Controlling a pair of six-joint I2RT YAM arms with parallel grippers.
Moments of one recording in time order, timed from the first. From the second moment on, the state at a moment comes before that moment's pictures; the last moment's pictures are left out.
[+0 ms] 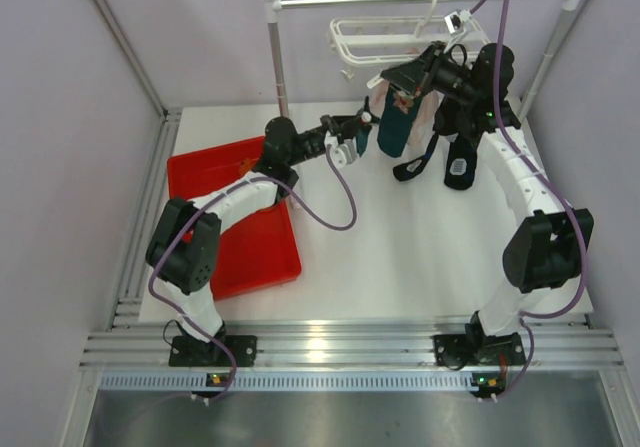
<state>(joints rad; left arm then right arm) -0.53 1.79 1.24 0.82 0.73 0.80 0.16 1.70 1.63 0.22 -0.82 0.60</state>
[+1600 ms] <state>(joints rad) -0.60 1.78 1.41 0.44 0.37 1.06 0.16 1.70 1.63 0.21 -0.79 0.55</state>
